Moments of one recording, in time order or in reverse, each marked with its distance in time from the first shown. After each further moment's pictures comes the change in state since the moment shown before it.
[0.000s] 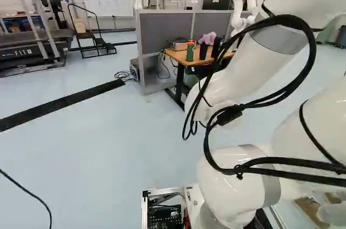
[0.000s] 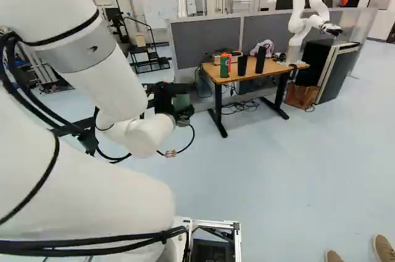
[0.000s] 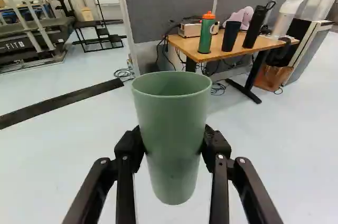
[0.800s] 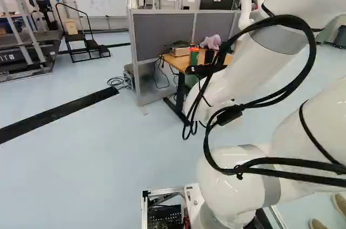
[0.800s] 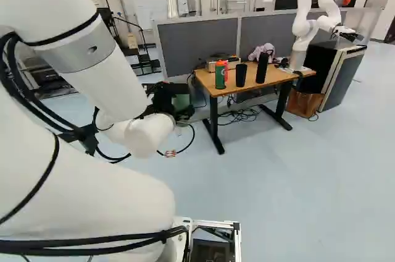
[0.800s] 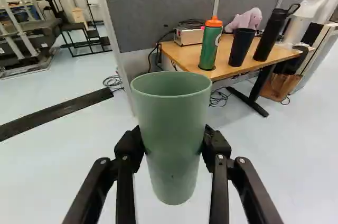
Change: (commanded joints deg) arm 0.0 0.0 0.0 0.0 0.0 0.0
